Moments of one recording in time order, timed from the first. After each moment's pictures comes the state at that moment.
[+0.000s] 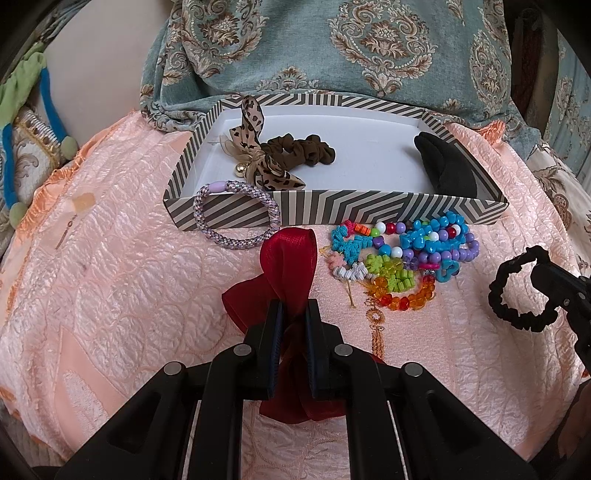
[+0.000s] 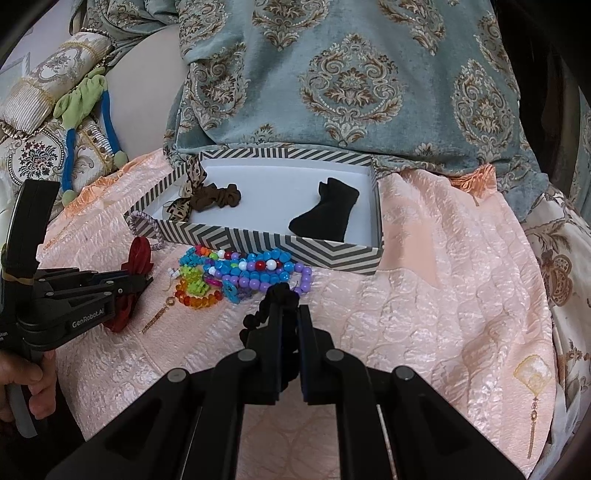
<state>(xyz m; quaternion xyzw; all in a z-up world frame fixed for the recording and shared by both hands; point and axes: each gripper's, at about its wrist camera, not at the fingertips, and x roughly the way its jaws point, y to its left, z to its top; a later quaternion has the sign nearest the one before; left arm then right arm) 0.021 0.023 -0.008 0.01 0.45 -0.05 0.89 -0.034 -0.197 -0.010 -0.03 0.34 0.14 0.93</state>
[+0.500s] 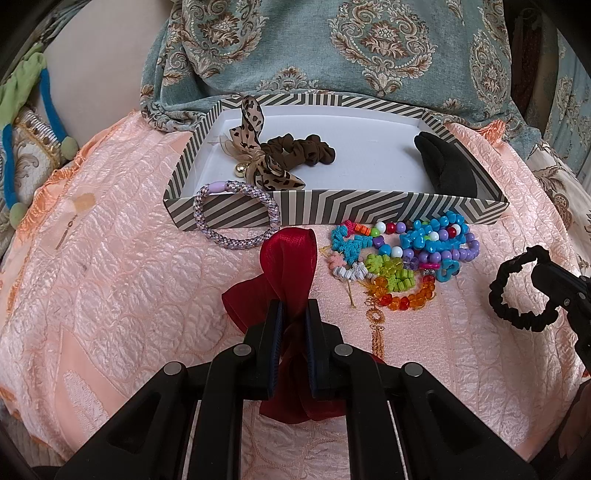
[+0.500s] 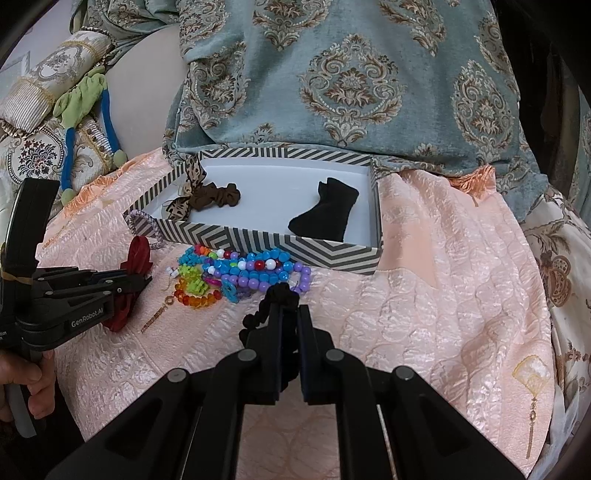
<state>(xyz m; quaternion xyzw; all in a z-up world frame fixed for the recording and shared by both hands) 0.021 0.022 -0.009 0.01 0.45 -0.04 0.89 -0.033 -0.197 -0.010 -0.04 0.34 0.14 0.93</state>
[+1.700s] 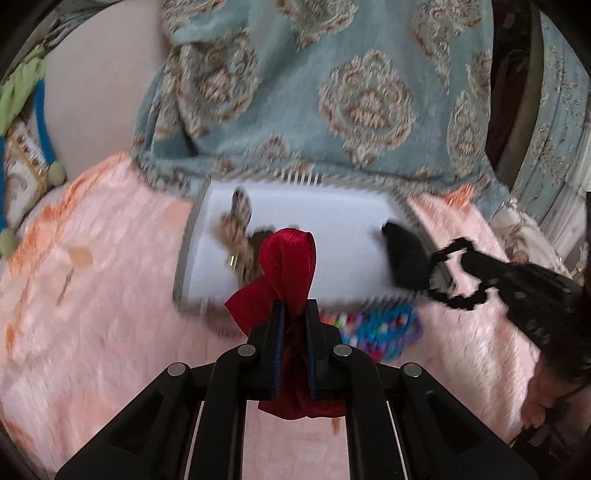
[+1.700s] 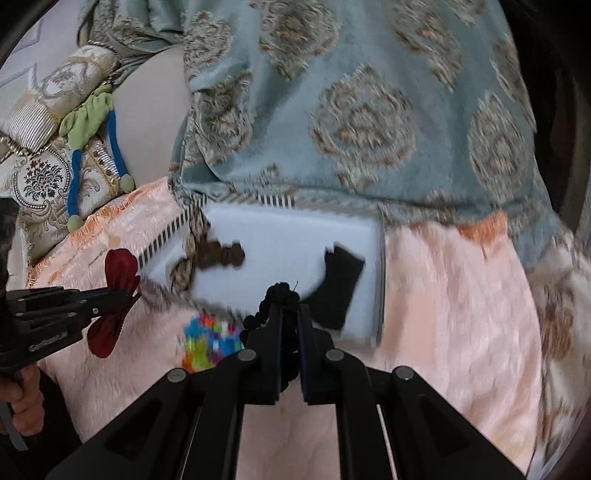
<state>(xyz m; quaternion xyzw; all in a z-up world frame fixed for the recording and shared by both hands) 0.048 0.035 0.072 -0.04 0.39 -0.10 0.92 0.029 -0.180 0.050 -0.05 0.31 0.16 0.94</state>
